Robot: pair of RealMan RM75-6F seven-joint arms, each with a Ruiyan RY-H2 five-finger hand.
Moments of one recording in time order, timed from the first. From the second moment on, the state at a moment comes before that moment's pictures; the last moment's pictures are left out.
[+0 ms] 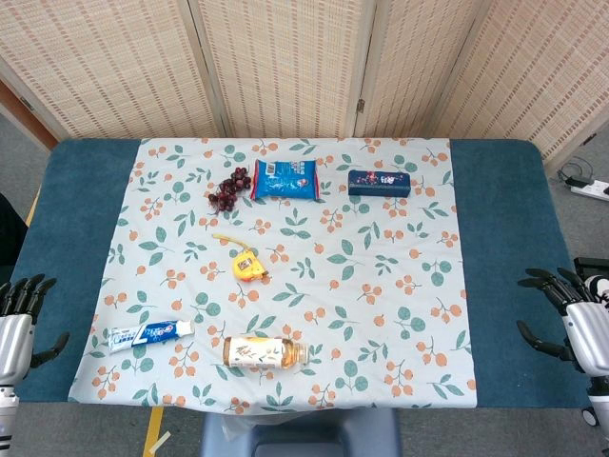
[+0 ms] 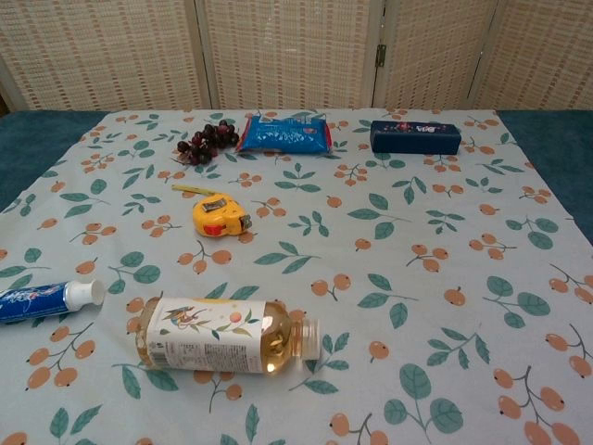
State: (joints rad) left arm -0.18 -1.07 0.03 -1.76 1.33 1.57 0.17; right arm 0.11 -1.00 0.02 -1.59 -1.57 1.51 0.41
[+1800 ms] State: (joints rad) left arm -0.87 -1.46 -0.08 -1.16 1.60 0.76 -0.04; right arm 0.11 -0.93 0.06 -1.68 -1.54 1.47 0.39
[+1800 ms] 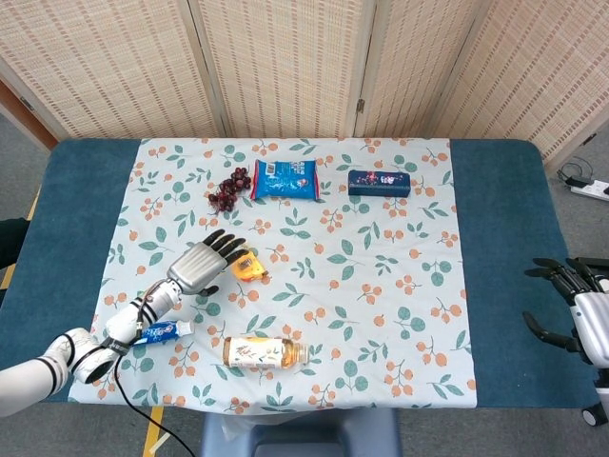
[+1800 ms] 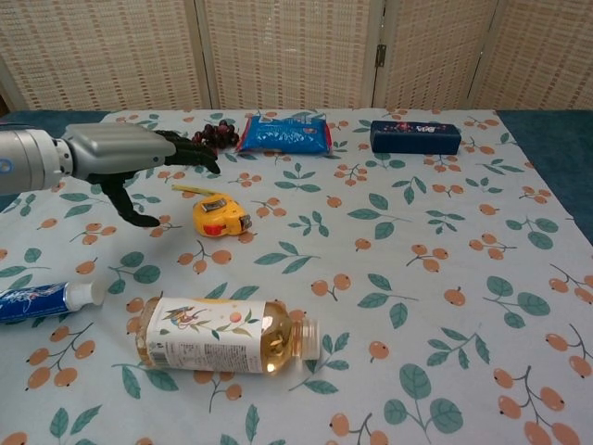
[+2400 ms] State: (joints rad) left arm -0.97 -1.58 -0.07 -1.02 1.50 0.61 -0.02; right arm 0.11 -0.94 0.07 -1.66 -1.51 1.44 0.39
